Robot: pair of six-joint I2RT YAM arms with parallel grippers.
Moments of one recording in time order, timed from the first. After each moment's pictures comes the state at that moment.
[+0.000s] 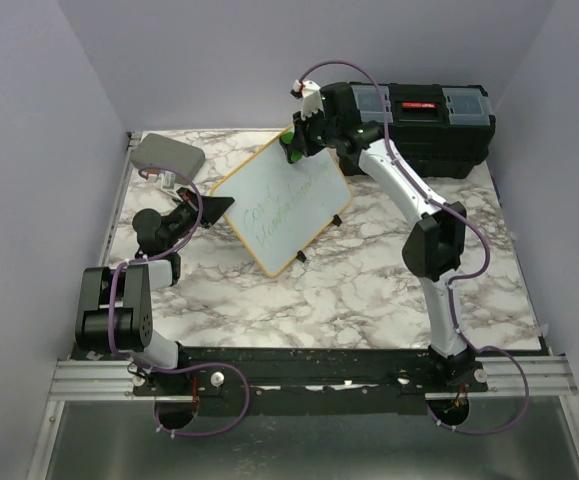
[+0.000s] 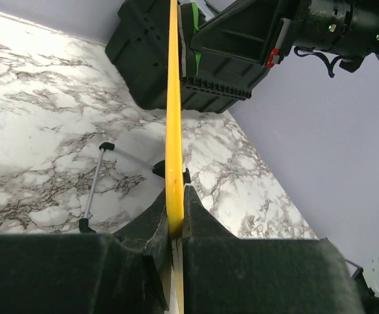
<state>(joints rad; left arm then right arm) 0.06 1.51 0.50 1.19 0.80 -0.86 0.51 2.24 2.27 -0.55 -0.27 -0.06</state>
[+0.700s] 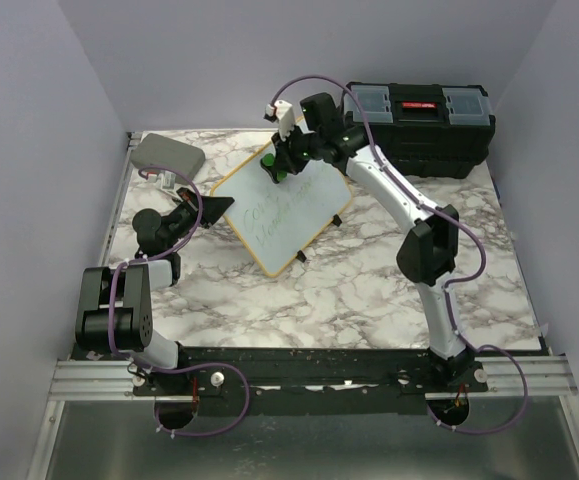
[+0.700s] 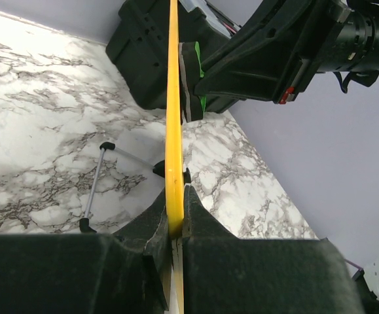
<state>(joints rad) 0.06 1.51 0.50 1.19 0.80 -0.86 0.59 2.23 2.27 -0.64 -0.43 -0.26</state>
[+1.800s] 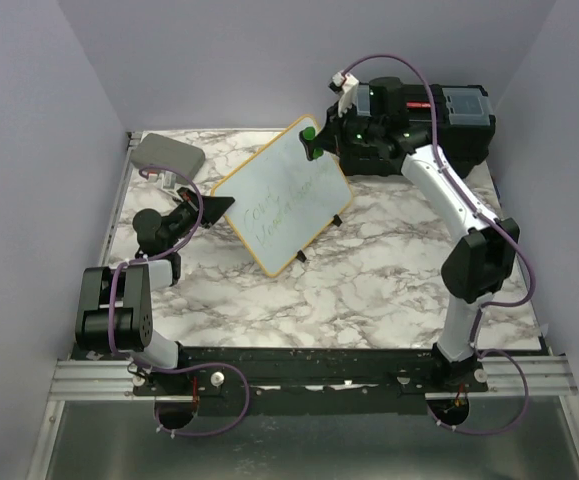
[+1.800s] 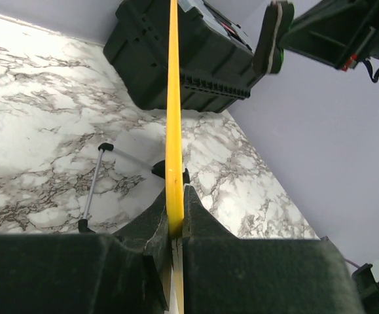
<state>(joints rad) 0.06 1.51 0.50 1.20 0.81 -0.86 0.38 1.93 1.95 -0.43 -0.56 -0.10</state>
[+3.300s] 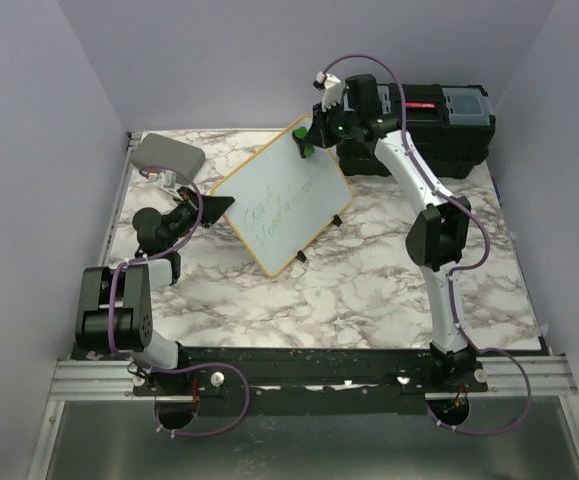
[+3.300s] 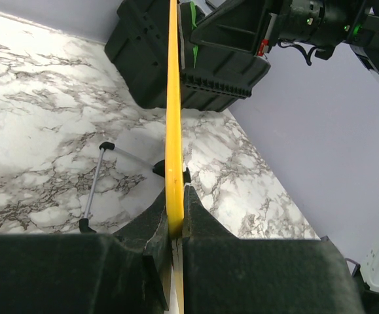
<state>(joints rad) 0.06 1.51 0.51 1.18 0.81 -0.85 0.38 2.32 2.37 -0.58 -0.50 -0.07</state>
